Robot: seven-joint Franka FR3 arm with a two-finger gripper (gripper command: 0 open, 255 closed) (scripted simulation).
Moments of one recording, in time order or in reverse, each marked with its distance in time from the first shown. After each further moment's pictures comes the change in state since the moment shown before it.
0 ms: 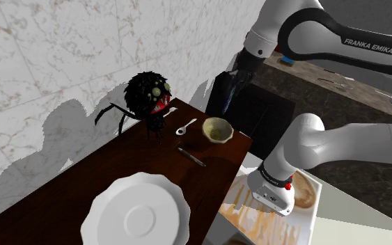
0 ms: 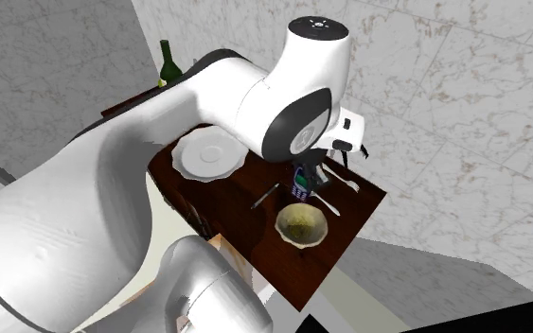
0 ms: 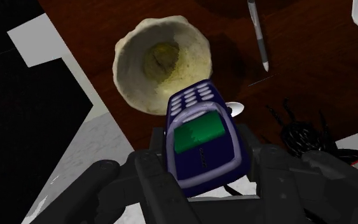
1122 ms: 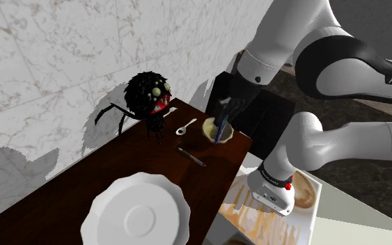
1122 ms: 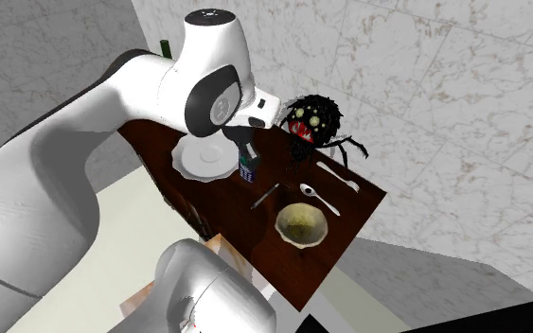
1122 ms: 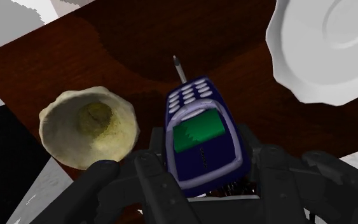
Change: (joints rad) arm 0.133 -0.038 0.304 0.004 0.219 -0.015 0.286
